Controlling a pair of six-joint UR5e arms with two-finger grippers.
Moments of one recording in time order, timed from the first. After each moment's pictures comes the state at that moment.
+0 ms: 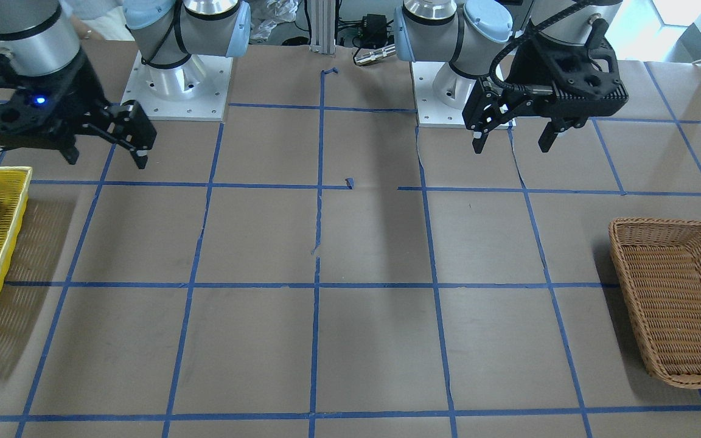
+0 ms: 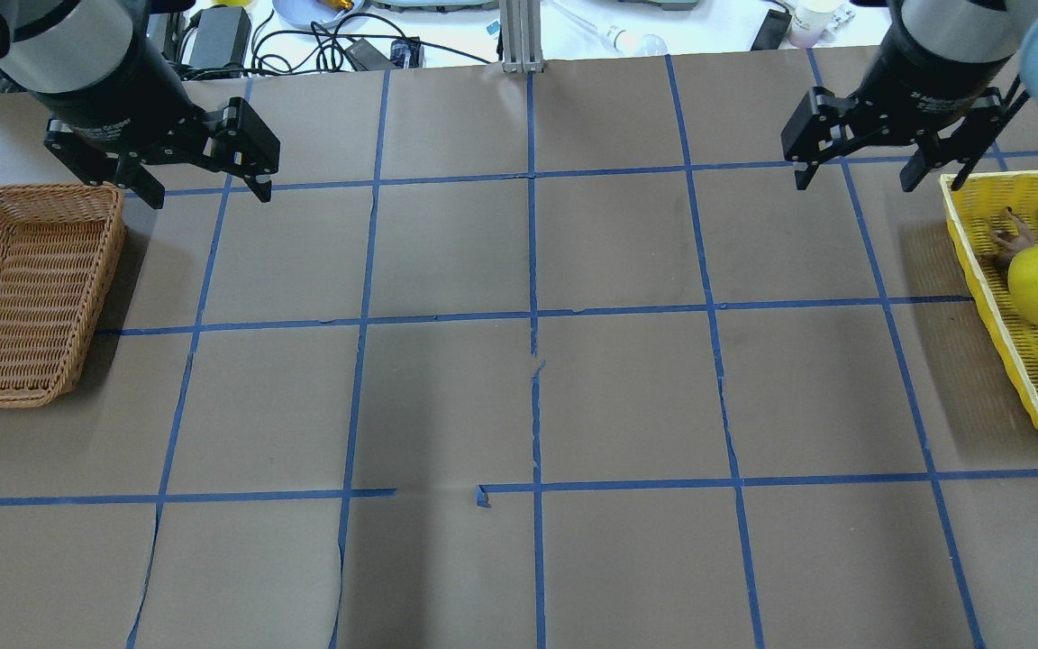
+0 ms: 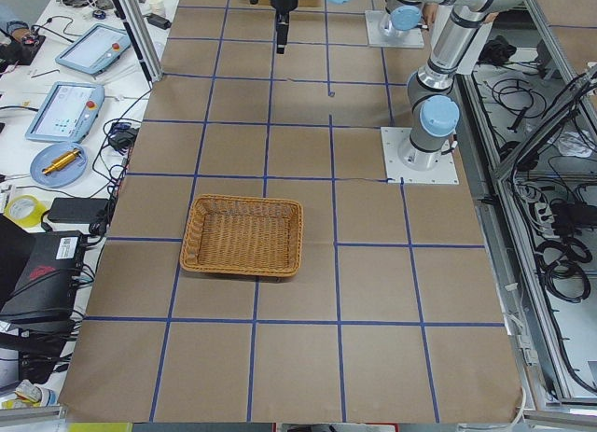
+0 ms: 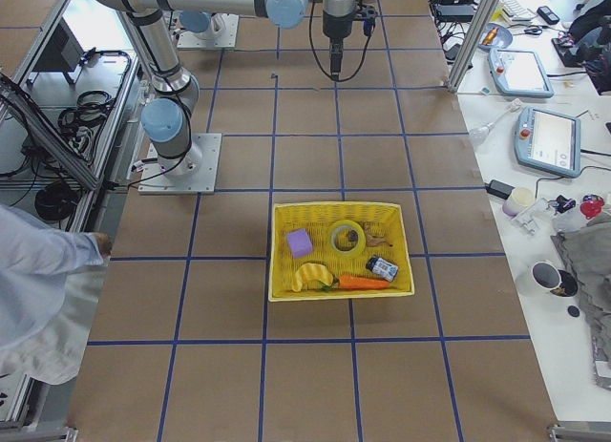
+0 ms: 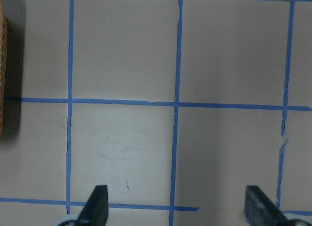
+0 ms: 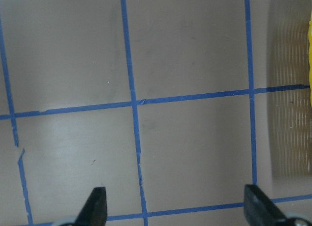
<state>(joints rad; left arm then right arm) -1.55 -1.52 -1.55 -1.54 1.59 -0.02 1.41 -1.55 1.58 -1.66 -1.58 -0.02</state>
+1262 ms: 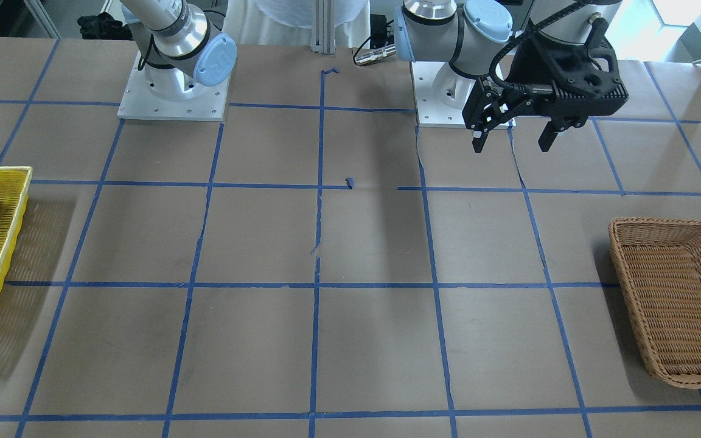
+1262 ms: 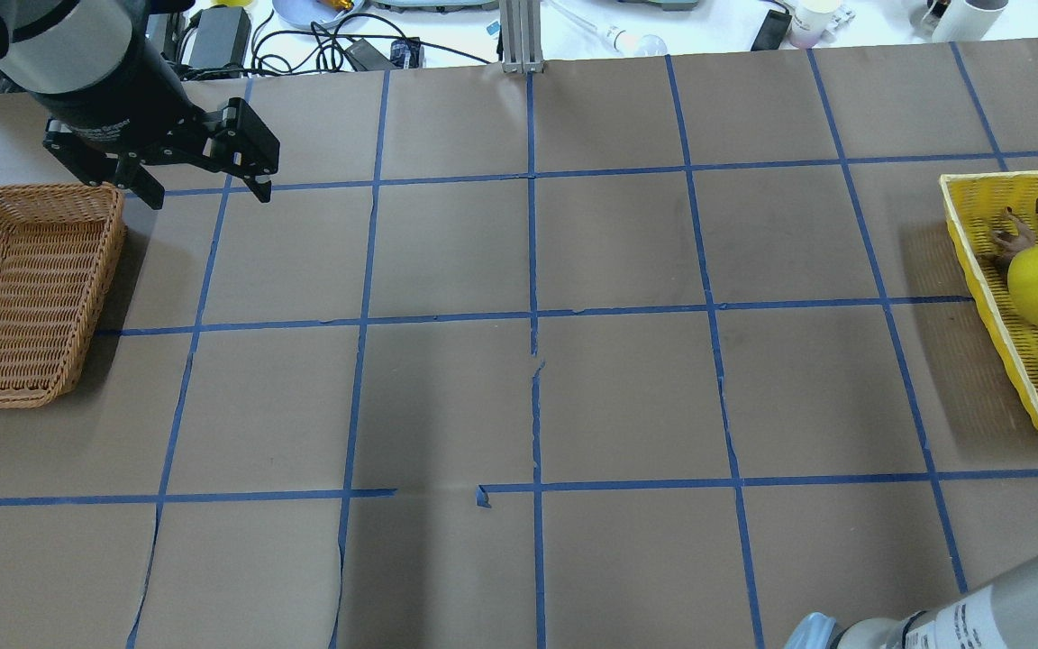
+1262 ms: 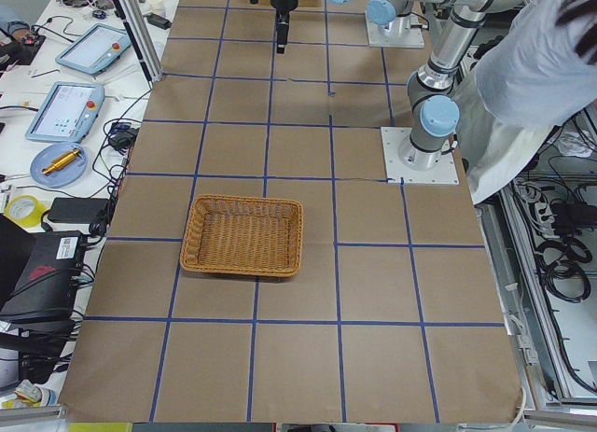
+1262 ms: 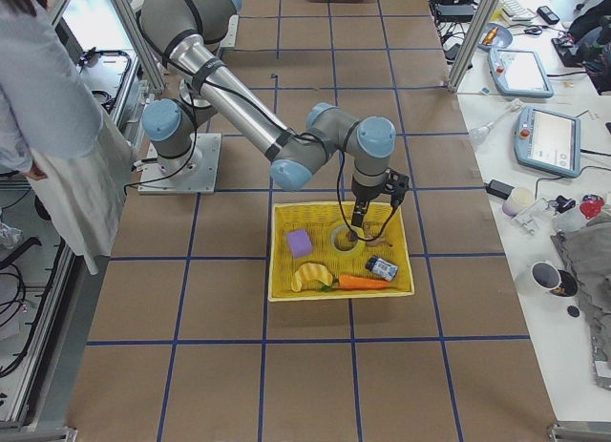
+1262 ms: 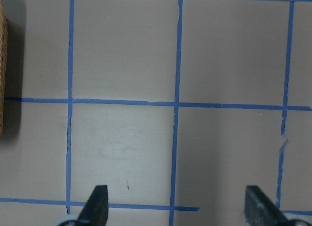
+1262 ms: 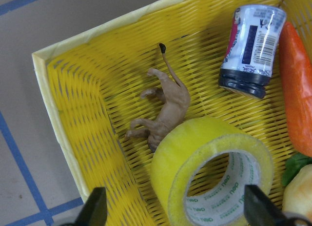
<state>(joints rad) -1.55 -1.52 -1.55 -1.54 1.59 -0.02 0.91 -1.15 1.59 -2.05 -1.56 -0.29</state>
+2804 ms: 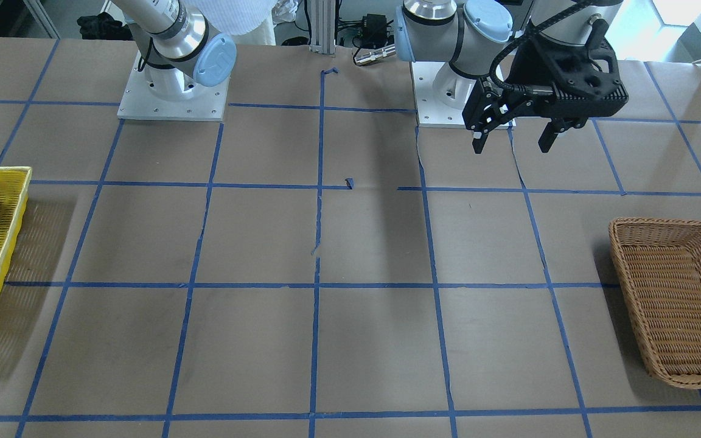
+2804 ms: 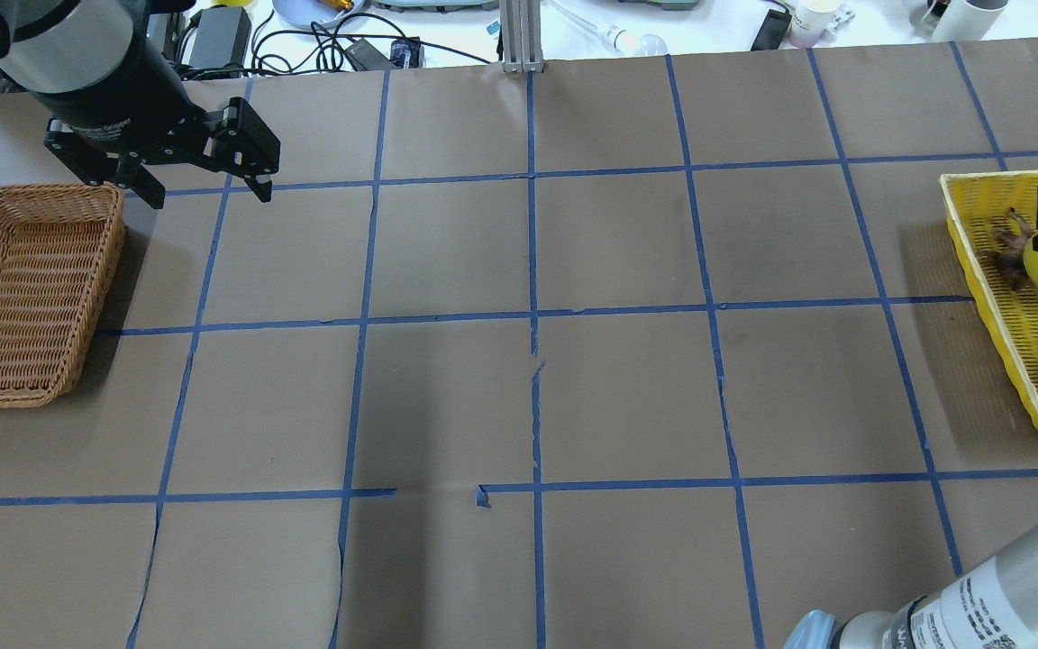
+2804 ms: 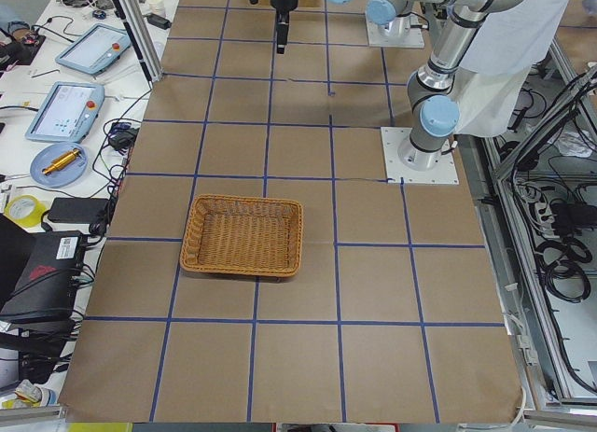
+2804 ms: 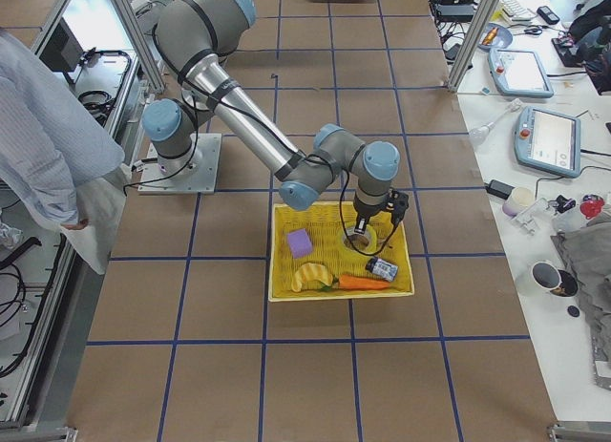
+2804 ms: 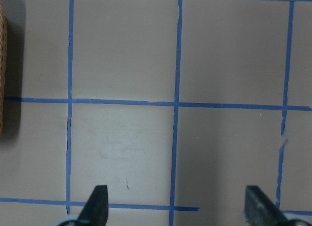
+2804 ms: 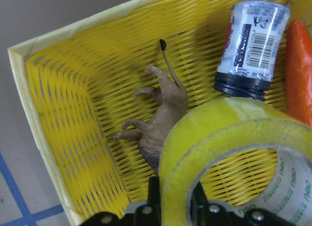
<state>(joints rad) -1.55 -1.52 -1.55 -1.54 1.59 -0.02 0.91 -1.16 1.58 -2.01 -1.58 -0.32</state>
